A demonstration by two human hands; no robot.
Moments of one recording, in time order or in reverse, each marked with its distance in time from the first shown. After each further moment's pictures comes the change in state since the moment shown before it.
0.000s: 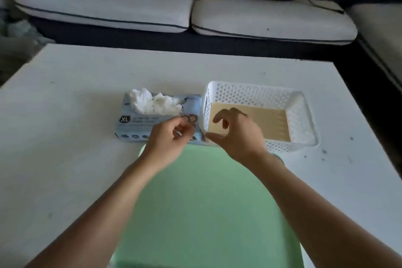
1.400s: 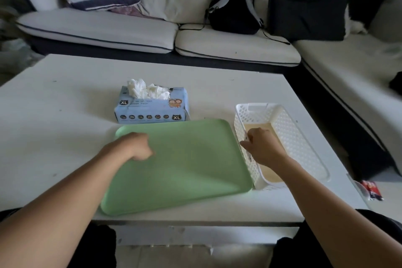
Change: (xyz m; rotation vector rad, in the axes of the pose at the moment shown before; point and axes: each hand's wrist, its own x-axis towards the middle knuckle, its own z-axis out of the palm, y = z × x) left_hand -0.077 -0.019 -0.041 0.902 -0.395 -0.359; right_hand -0.141 0.062 -0.047 -0.239 -0.033 0.285
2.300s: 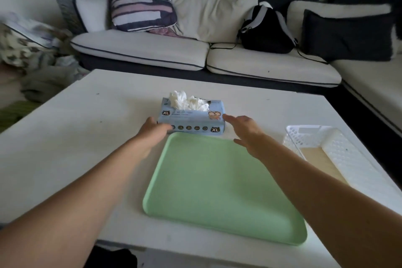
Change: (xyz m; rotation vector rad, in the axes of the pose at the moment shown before) left_hand 0.018 -0.036 -0.044 -1.111 0.322 0.008; right_hand 0.083 -0.146 0.023 0.878 -0.155 0.139
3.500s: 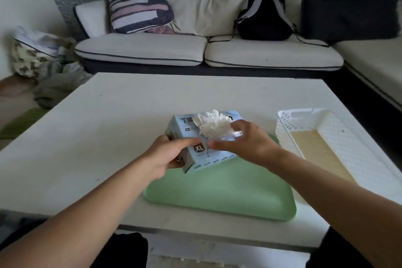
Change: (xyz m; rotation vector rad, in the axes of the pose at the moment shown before) left_hand -0.093 0.009 0.039 -0.306 -0.260 -0.174; right_hand -0.108 0.016 -0.042 -0.448 -0.100 -0.312
